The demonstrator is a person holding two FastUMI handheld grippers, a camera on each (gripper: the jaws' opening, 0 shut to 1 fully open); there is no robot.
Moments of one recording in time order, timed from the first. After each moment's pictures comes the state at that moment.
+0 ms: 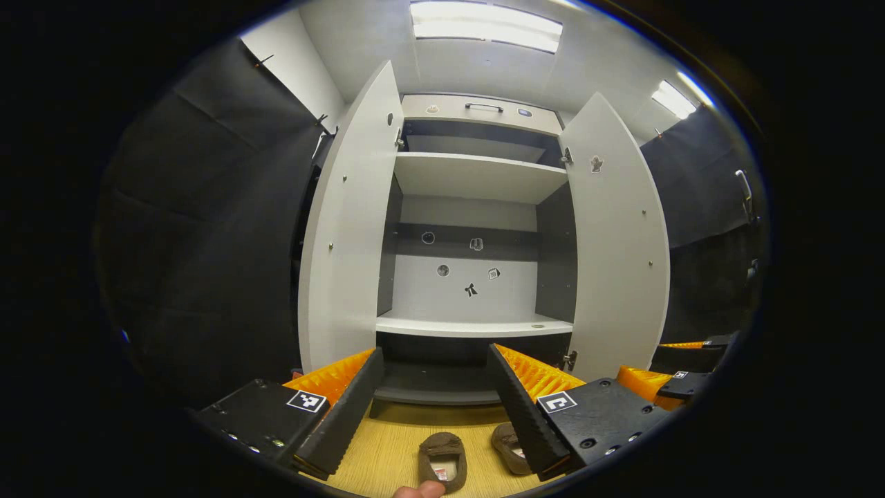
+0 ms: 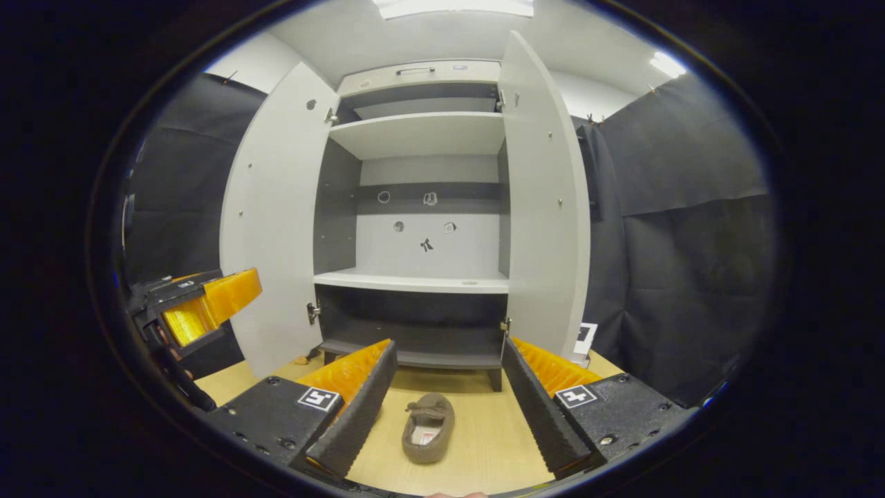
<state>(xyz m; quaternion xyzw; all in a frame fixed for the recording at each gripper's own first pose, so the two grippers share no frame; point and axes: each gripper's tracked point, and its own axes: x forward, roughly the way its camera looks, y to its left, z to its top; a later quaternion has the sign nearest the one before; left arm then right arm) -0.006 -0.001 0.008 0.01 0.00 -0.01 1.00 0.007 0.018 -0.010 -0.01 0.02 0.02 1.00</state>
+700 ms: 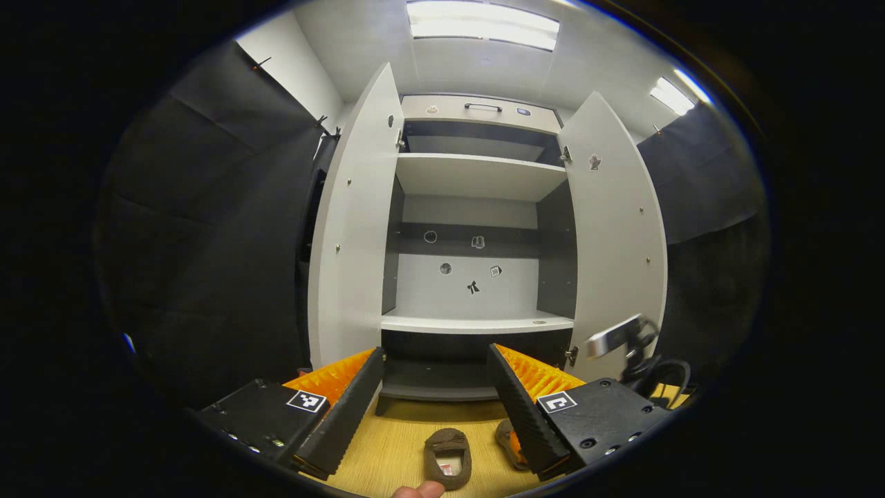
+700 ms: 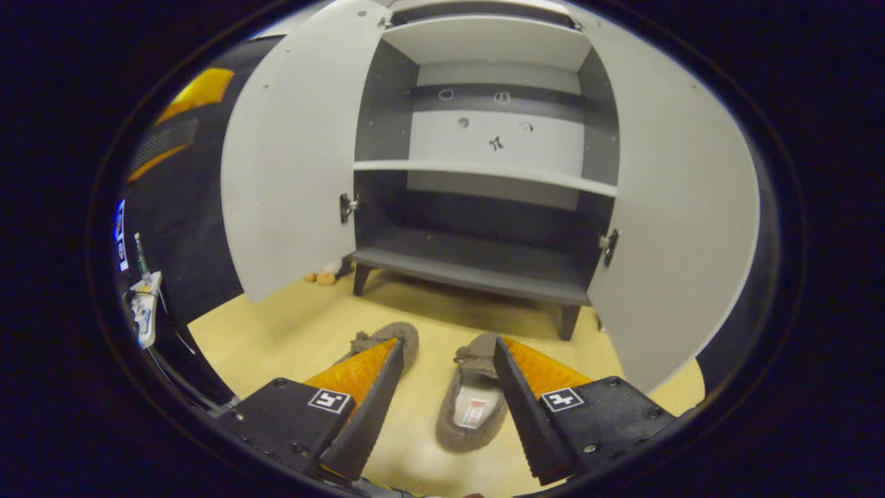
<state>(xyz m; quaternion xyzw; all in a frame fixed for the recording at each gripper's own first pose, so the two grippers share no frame) -0.020 0.006 0.010 0.02 0.00 0.00 1.00 0.089 0.084 -0.198 -0.06 0.23 0.12 0.96</state>
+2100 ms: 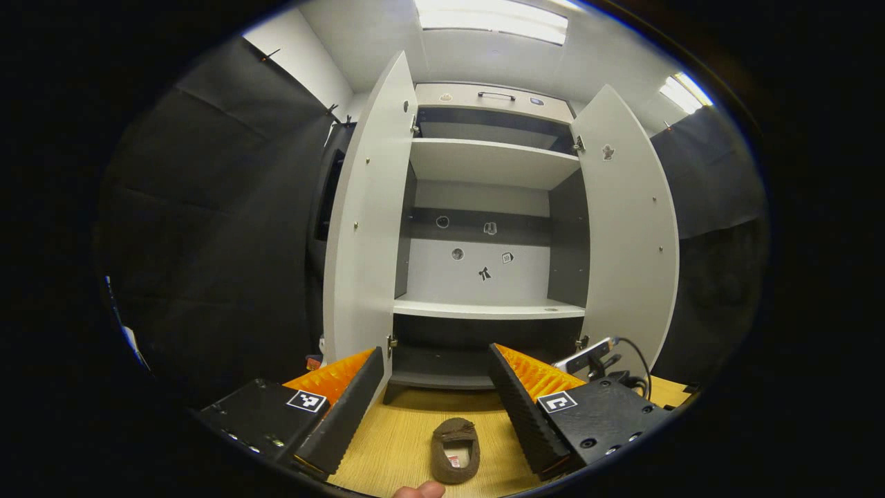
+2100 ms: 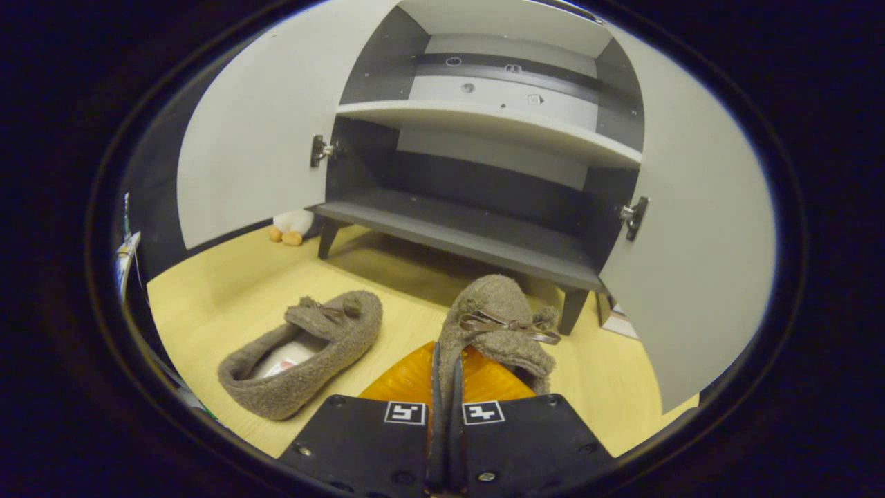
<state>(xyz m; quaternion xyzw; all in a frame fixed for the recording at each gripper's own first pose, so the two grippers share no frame) -0.018 0.017 -0.013 0.00 0.03 0.01 1.00 0.130 0.061 -0.207 -0.11 0.19 0.10 0.97</state>
